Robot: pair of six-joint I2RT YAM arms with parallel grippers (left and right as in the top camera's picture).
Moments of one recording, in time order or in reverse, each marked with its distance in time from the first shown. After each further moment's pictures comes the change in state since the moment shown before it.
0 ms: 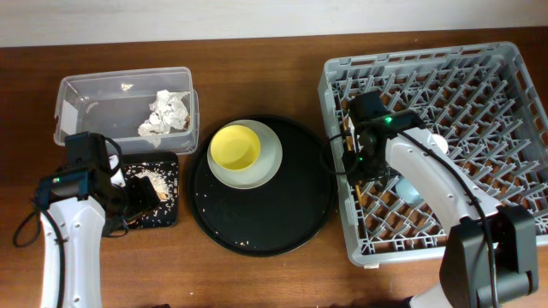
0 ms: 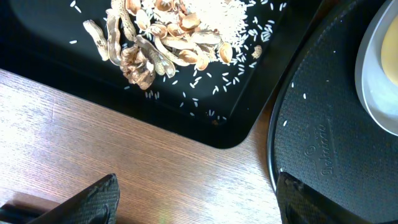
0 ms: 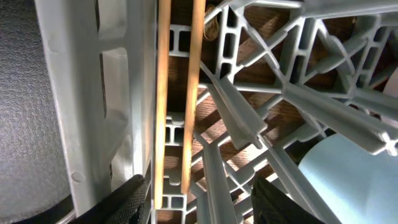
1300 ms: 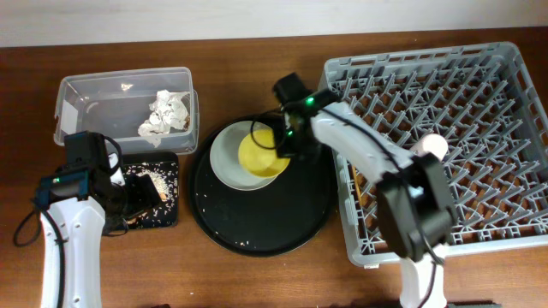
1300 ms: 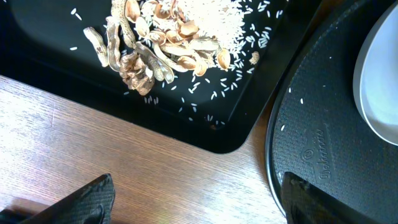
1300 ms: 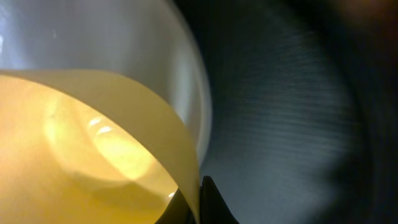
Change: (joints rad) left arm 0.000 -0.001 0.000 0.017 0.000 0.000; right arm 0.218 0.374 0.427 0.093 -0.211 0.269
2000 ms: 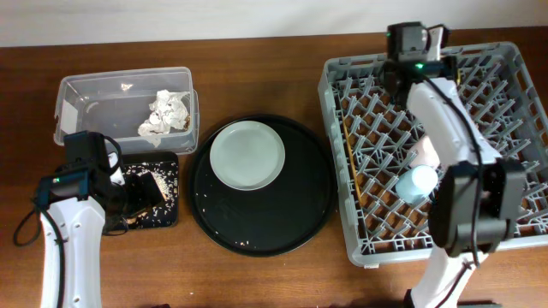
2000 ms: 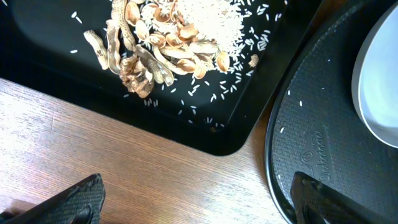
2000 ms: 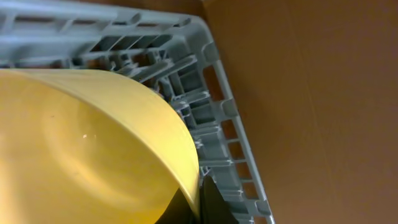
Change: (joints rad) left arm 0.000 0.000 0.000 0.006 0.000 0.000; right arm -0.411 -0.058 -0.001 0.298 1.163 -0.490
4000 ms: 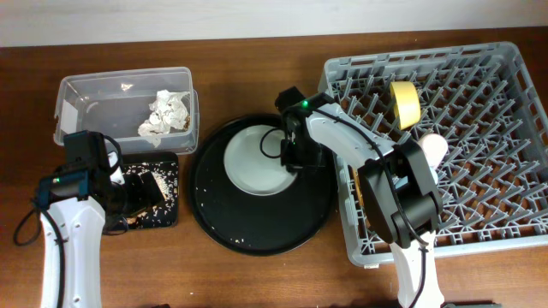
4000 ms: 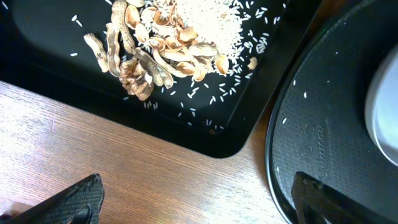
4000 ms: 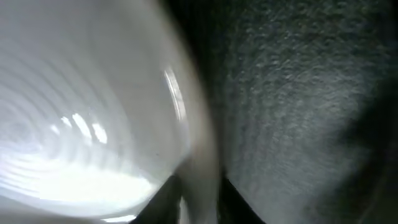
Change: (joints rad) left arm 0.000 0.000 0.000 0.008 0.000 0.000; right arm 0.412 0.200 0.006 -0.429 -1.172 0.641
